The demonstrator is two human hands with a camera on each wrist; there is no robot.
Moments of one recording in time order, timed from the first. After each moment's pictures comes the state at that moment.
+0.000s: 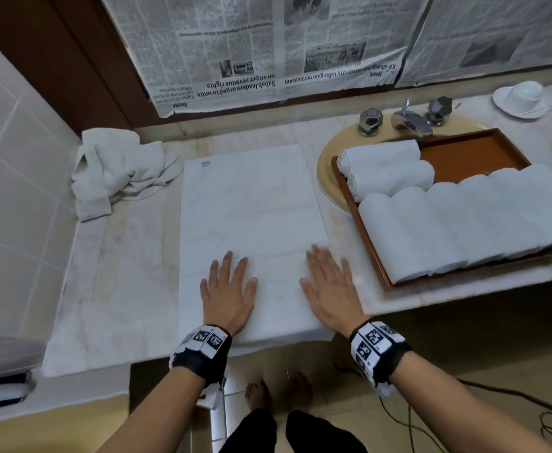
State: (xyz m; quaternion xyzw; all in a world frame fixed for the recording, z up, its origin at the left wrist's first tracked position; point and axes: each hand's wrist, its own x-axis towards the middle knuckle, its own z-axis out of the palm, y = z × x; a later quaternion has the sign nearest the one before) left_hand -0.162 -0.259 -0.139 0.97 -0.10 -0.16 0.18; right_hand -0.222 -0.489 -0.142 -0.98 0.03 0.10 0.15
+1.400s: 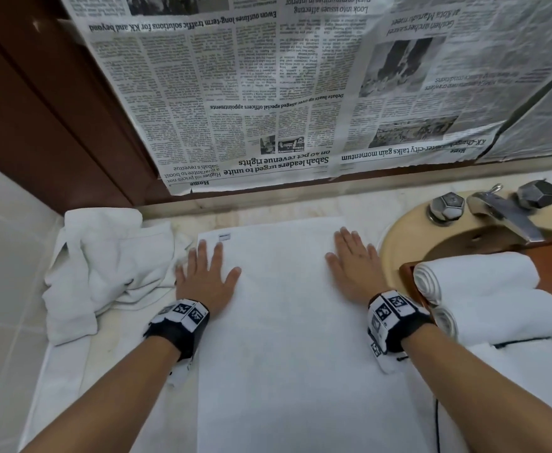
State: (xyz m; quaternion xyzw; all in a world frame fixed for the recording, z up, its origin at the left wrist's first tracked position) left_hand 0.185 -0.228 -0.150 0.98 -0.06 -0.19 0.05; right_hand 0.118 -0.539 -0.142 -0.97 0.10 0.14 0.17
